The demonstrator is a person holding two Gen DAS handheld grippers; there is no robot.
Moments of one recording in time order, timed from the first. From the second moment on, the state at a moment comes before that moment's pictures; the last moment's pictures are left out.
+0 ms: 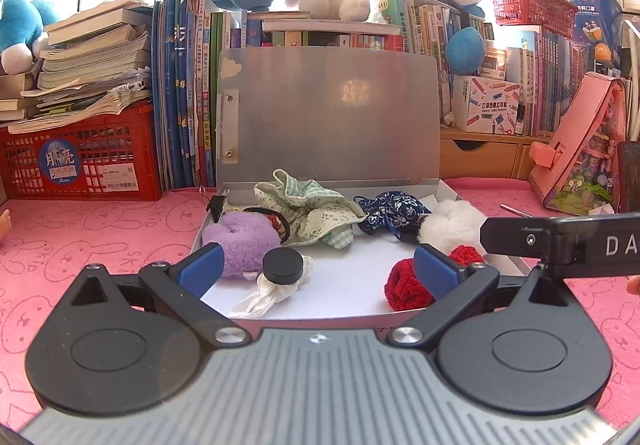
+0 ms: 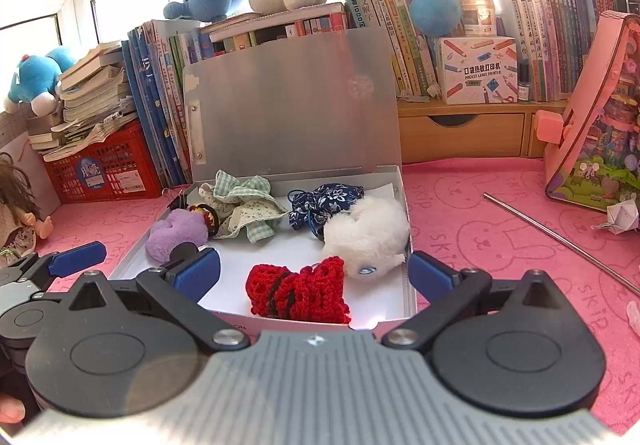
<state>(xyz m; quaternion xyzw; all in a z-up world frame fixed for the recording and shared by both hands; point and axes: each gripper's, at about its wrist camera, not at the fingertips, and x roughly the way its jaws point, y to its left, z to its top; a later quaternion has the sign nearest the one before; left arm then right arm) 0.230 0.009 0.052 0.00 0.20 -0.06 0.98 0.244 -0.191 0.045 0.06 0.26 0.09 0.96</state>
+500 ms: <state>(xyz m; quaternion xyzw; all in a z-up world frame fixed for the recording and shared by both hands) 0.199 0.007 0.054 0.01 0.20 -0.05 0.98 0.211 -0.205 0.046 0.06 0.25 0.08 0.96</state>
